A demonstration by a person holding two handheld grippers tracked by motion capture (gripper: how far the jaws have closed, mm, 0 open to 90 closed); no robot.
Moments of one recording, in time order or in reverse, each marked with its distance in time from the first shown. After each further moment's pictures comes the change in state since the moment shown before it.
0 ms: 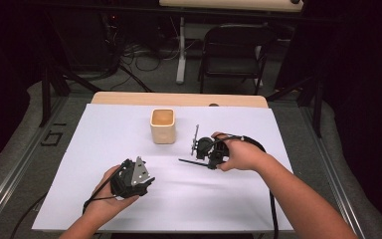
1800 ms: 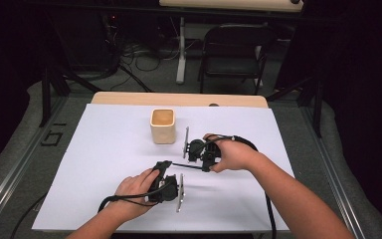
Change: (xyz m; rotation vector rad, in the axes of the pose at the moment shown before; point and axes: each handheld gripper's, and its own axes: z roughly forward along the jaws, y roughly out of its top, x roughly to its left) left arm -0.065 0.055 0.031 0.118 0.279 0.597; right arm 0.008 0.021 0.003 0.036 0.029 -0.041
